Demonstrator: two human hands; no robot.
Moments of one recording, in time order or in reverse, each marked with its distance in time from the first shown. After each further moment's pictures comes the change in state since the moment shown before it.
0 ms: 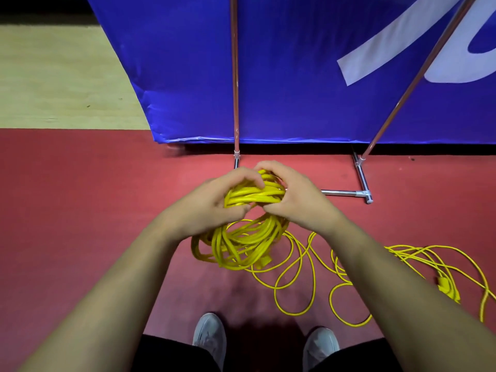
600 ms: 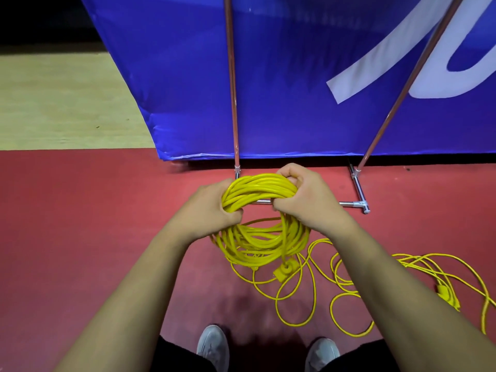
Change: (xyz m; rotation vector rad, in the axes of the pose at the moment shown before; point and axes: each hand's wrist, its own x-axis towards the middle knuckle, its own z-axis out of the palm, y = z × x) left_hand 0.006 0.009 -0.004 0.319 0.242 -0.212; right_hand -0.011 -0.026 -0.037 0.303 0.134 0.167
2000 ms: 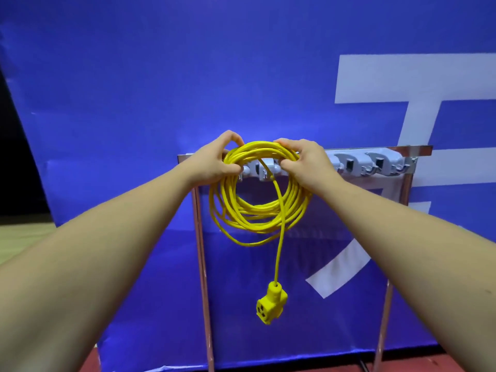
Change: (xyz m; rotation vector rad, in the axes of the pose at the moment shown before) left_hand 0.399 0.210 -0.264 0.063 0.231 0.452; right_hand 0.352 -0.225 -0.267 -0.516 0.513 -0.503
